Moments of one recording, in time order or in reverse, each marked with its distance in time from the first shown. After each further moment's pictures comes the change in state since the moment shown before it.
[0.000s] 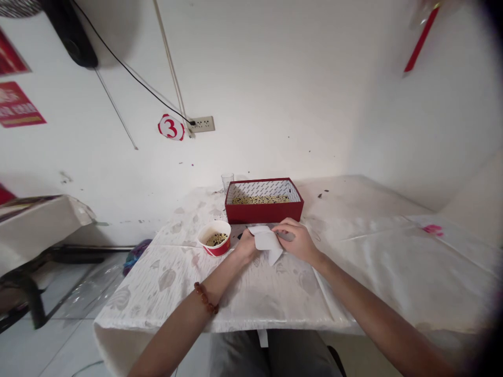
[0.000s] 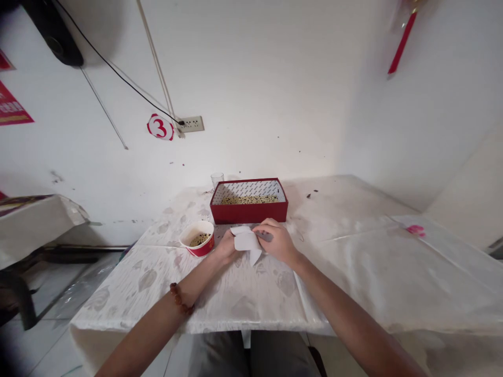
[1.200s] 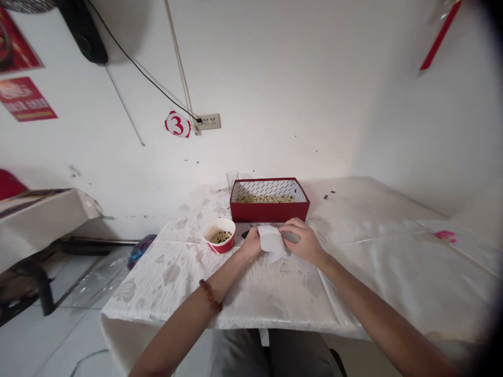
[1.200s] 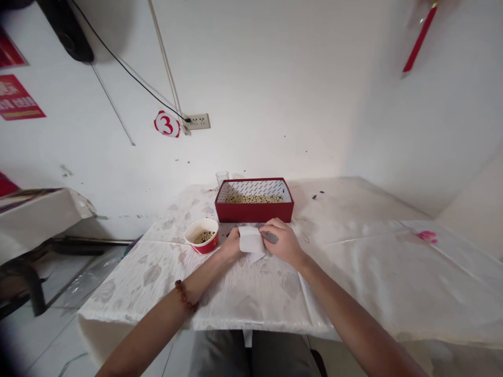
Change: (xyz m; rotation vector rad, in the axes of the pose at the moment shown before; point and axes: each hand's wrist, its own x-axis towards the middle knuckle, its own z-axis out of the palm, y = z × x) left_hand 0.004 -0.009 -0.007 0.135 -0.089 0.074; right_hand -0.001 0.002 -0.002 -0.080 -0.004 -0.083
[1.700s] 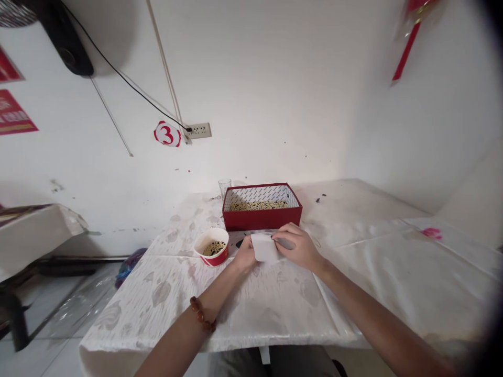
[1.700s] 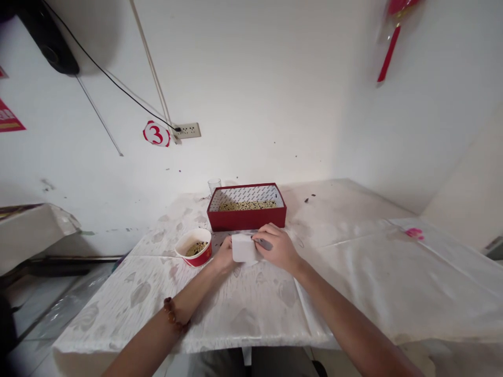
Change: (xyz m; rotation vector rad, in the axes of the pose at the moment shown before) left_hand -0.005 0.006 0.001 -0.059 0.157 -0.063; right_hand 0.004 -0.003 -0.003 -0.025 0.001 -0.045
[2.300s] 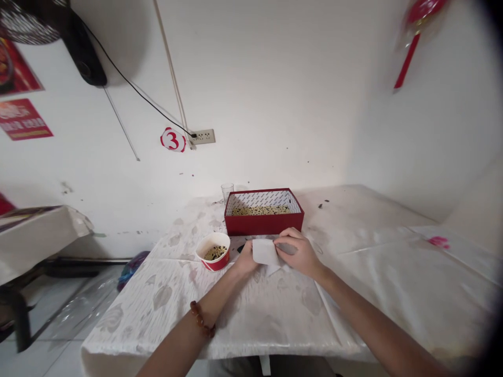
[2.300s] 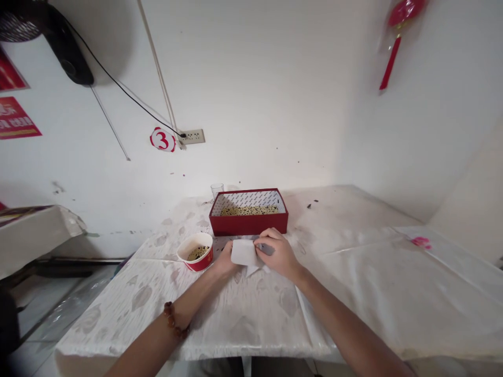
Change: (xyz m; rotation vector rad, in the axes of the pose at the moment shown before) left_hand 0.000 -0.001 -0.007 0.080 0.067 0.050; right_hand -0.002 0.003 0.005 0.093 0.026 0.065
